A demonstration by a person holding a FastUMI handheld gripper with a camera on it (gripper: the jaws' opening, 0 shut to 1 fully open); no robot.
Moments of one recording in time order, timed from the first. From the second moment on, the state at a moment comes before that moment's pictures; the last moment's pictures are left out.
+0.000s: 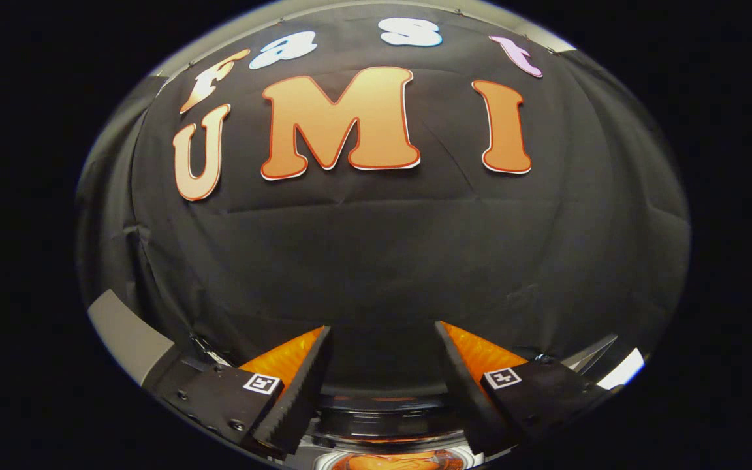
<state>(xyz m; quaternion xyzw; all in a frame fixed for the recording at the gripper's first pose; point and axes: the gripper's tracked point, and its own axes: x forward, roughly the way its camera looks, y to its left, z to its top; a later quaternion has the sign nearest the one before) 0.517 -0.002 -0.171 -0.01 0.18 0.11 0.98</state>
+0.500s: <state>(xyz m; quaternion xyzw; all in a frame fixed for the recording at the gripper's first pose) 0.518 -0.001 -0.173 0.00 0.17 0.11 0.98</state>
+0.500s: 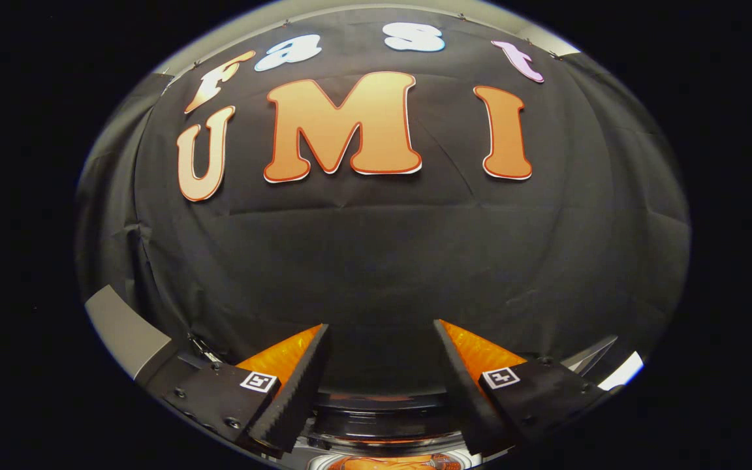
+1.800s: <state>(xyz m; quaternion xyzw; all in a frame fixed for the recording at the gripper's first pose) 0.426 -0.013 -0.178 -0.01 0.17 0.11 0.98</state>
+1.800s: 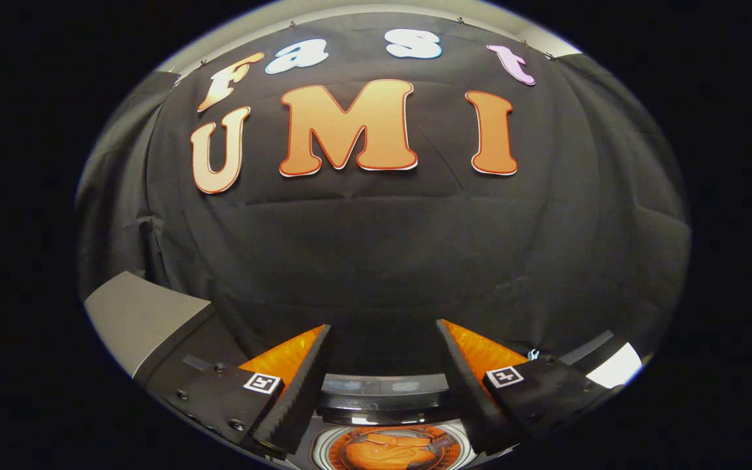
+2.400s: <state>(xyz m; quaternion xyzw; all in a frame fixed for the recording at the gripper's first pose) 0.390 -0.017 -0.187 -0.01 0.16 0.12 0.98</state>
